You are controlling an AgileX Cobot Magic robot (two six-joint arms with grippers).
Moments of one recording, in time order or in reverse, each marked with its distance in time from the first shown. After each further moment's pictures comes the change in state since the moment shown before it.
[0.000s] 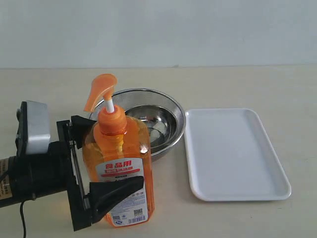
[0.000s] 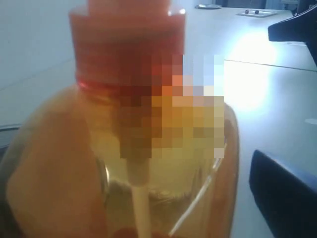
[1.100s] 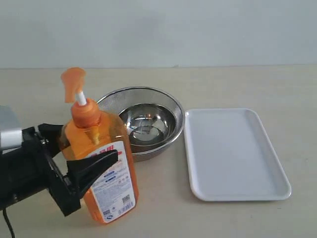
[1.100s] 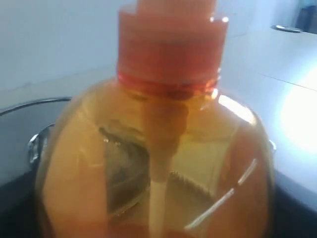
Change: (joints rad) left arm 0.000 -0.076 0.135 -0.317 -0.020 0.009; right arm 0.000 0.000 0.000 0.000 0.000 0.000
